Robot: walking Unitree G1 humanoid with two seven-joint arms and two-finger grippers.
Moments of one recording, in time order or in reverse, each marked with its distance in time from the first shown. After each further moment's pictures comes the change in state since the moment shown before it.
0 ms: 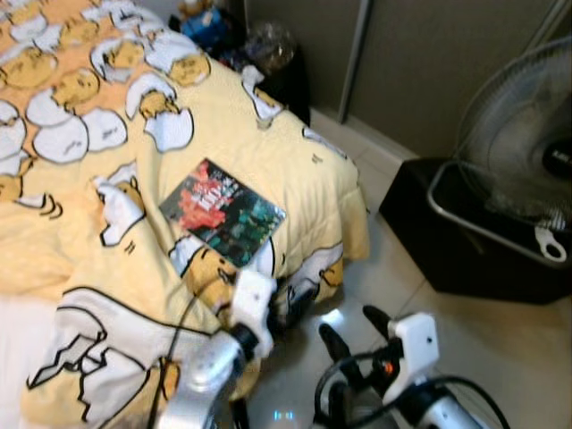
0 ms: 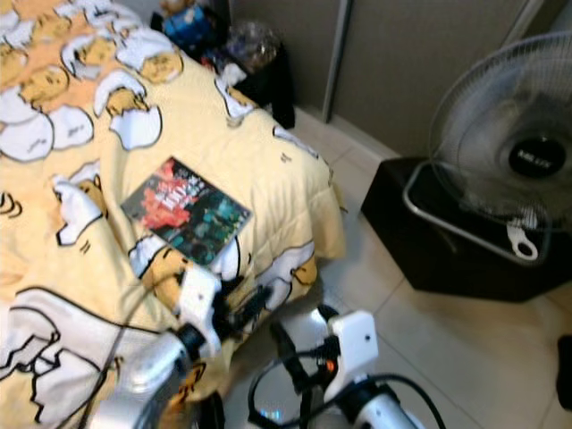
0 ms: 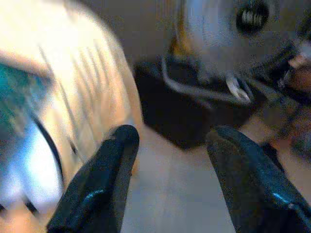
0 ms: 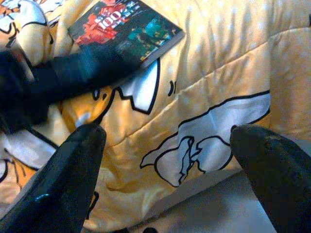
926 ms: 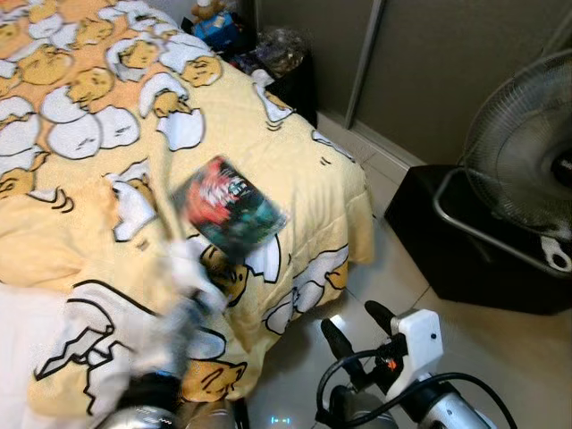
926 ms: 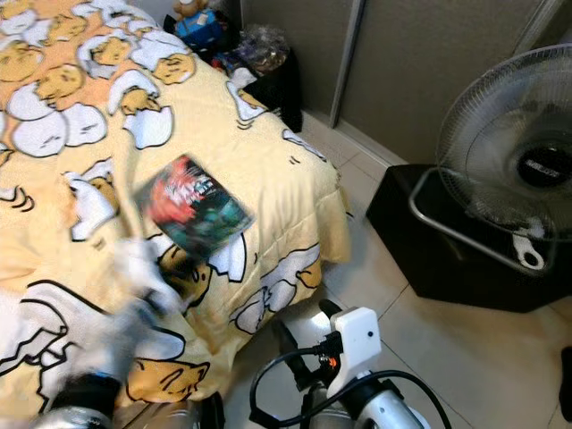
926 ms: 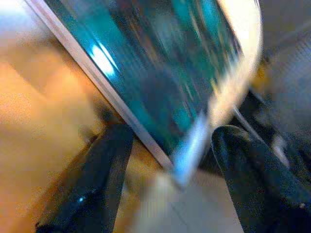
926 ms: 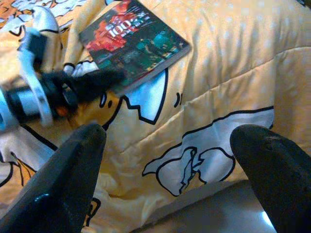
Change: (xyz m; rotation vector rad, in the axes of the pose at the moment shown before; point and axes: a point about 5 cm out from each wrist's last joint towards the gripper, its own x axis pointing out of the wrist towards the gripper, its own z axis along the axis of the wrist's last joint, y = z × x) left arm 0.016 0.086 -0.062 -0.601 0.159 0.311; right arm -0.002 0.000 0.011 -0.022 -0.021 0.006
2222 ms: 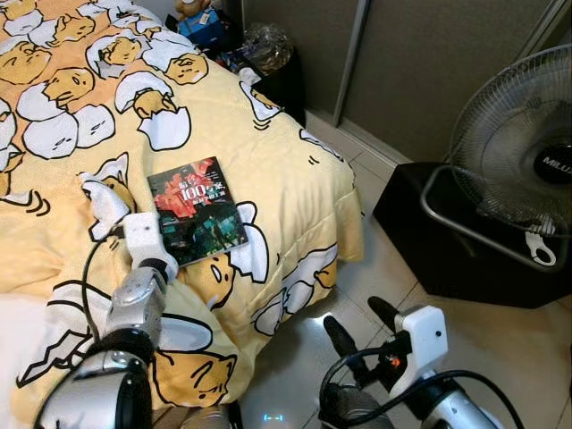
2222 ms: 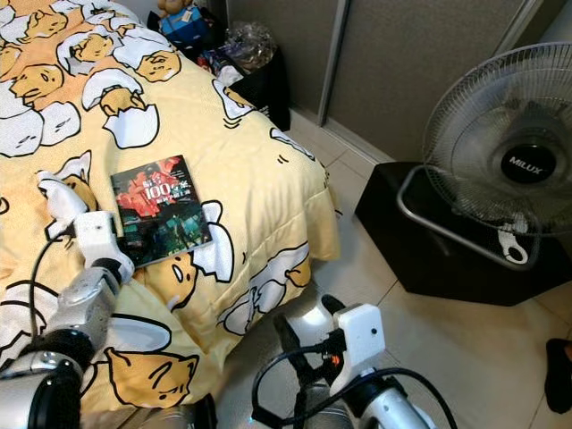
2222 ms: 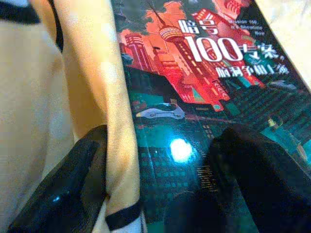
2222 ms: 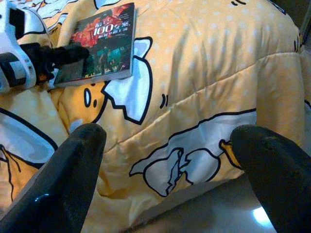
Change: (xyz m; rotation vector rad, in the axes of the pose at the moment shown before) left arm -0.005 0.054 0.082 0.288 -0.242 0.369; right arm -0.002 -0.001 0.006 -0.016 -0.011 -0.003
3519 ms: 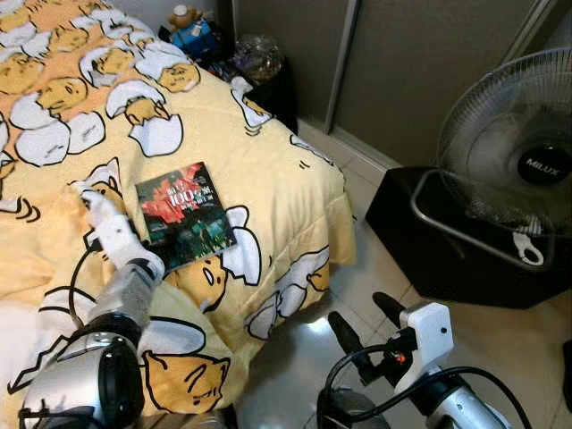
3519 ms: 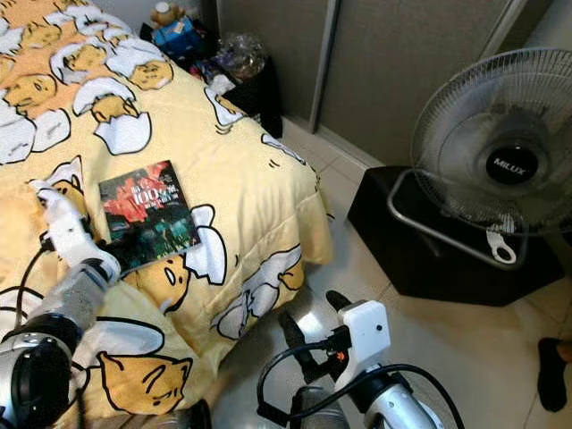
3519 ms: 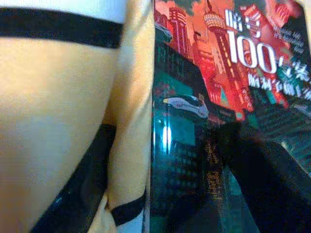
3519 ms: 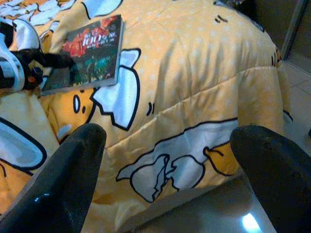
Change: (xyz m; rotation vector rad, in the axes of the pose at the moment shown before) left arm 0.004 0.022 0.003 -0.316 0.120 0.100; right arm 0.000 -0.006 0.004 -0.025 -0.010 -0.005
